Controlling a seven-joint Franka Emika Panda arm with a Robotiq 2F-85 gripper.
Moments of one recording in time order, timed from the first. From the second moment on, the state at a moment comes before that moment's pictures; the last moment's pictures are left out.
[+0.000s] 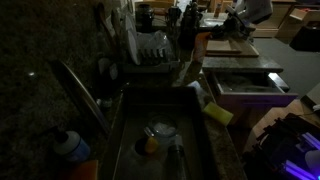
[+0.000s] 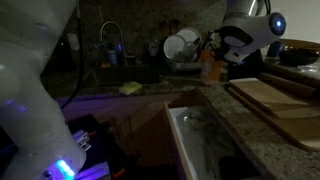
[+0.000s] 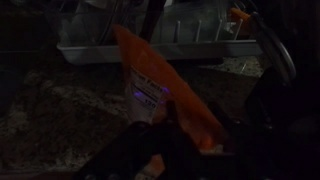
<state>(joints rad) -0.27 0.67 -0.19 -1.47 1.30 2.02 1.12</state>
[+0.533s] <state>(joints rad) -0.25 0.53 -0.21 -1.45 1.02 2.02 1.16</state>
